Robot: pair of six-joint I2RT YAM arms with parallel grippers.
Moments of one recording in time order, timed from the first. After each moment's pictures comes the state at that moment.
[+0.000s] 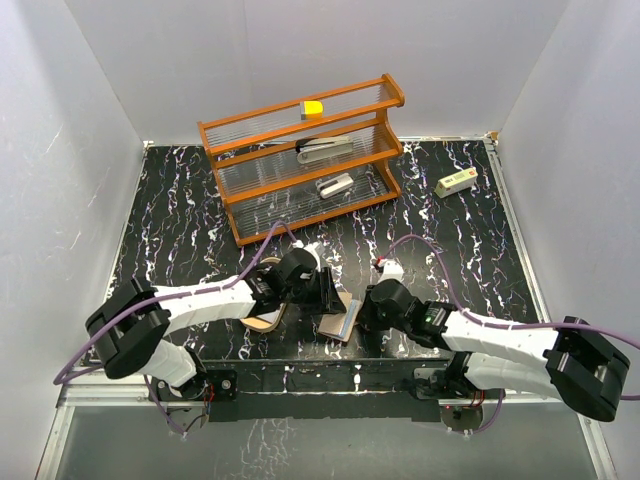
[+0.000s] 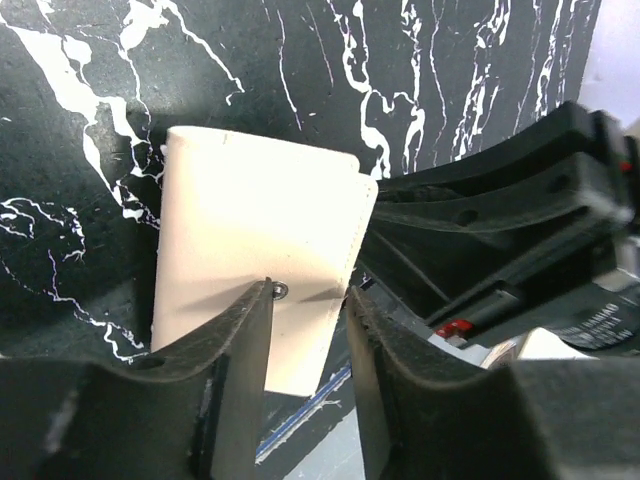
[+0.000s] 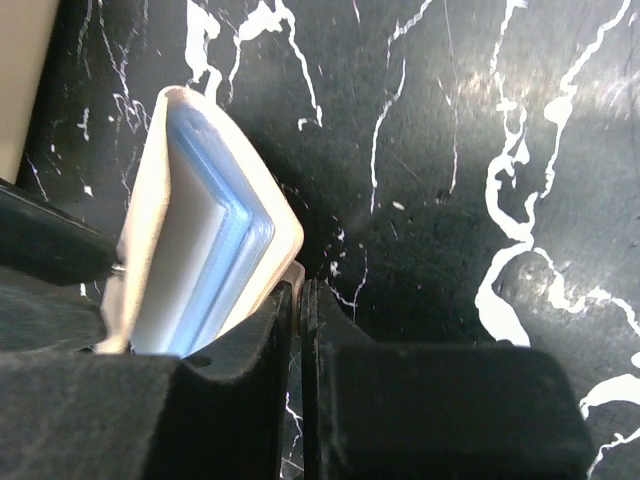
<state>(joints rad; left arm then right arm) -0.97 1.43 0.72 -0.04 0.18 -0.99 0.95 1.04 0.34 -0.10 0.17 0.82</state>
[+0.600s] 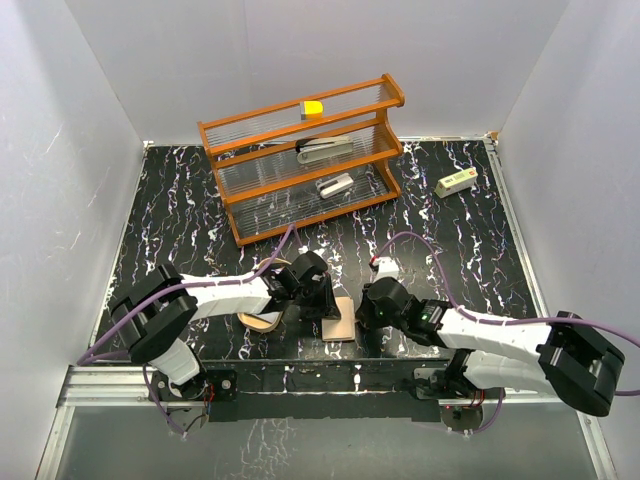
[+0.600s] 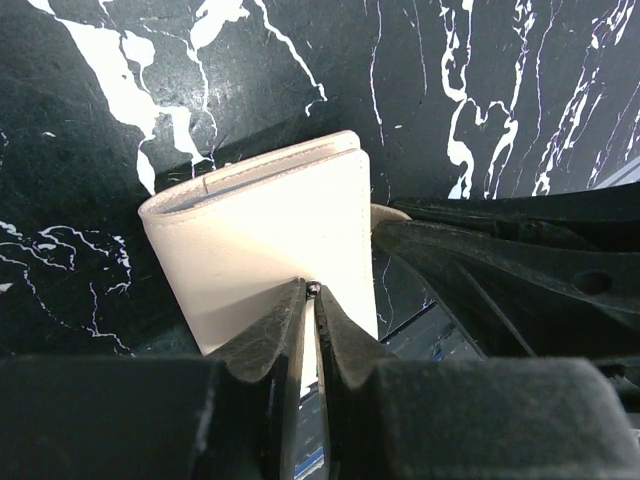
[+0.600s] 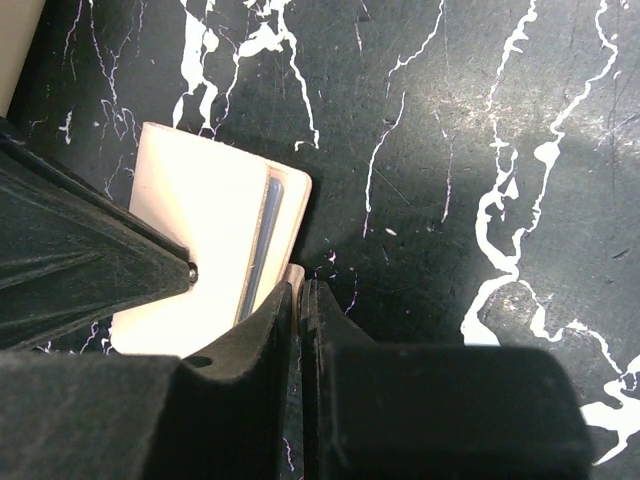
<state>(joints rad) -0.97 1.58 0.76 -0.07 0.15 -0.97 0.95 1.09 0.37 -0.06 0.20 0.72</state>
